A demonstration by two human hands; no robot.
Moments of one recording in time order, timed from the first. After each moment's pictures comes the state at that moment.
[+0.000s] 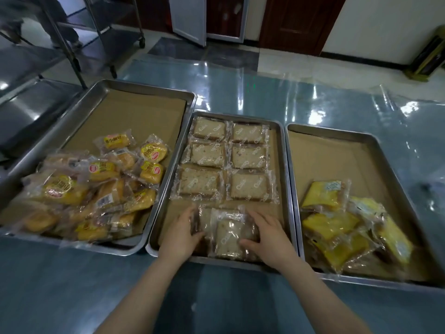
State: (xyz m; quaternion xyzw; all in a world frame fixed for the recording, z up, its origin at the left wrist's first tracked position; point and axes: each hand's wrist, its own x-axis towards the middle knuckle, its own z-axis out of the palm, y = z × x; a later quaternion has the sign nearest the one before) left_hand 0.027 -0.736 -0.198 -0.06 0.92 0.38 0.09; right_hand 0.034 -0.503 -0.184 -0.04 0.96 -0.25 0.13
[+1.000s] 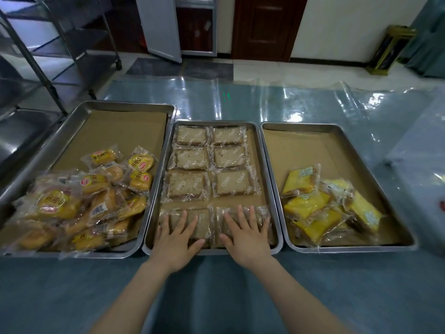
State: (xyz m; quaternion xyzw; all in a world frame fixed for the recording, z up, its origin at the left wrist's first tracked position) left_hand 0.045 -0.748 -0.200 0.11 0.96 0.09 0.22; right_hand 0.068 -0.540 -0.195 -0.01 0.99 -0.09 0.15
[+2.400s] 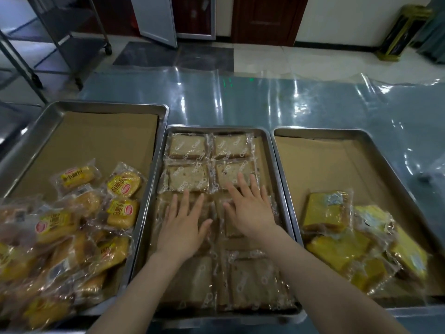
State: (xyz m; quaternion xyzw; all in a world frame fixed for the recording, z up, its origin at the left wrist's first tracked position) left_hand -0.085 -0.712 -0.201 0.11 0.98 0.11 0.10; right_hand -0.098 -0.522 -0.184 -0.04 0.99 -0.10 0.07
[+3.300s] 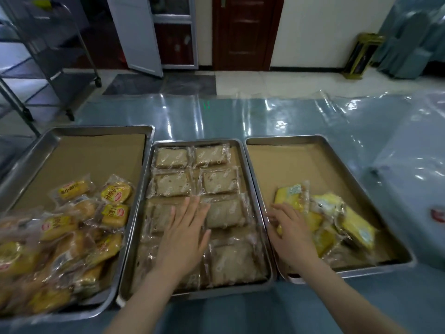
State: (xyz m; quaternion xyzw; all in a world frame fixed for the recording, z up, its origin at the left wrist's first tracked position) left_hand -0.009 -0.681 -0.135 0.23 0.97 0.12 -0.02; right_hand 0.039 -0.427 -0.144 0.04 0.97 -0.23 -0.12
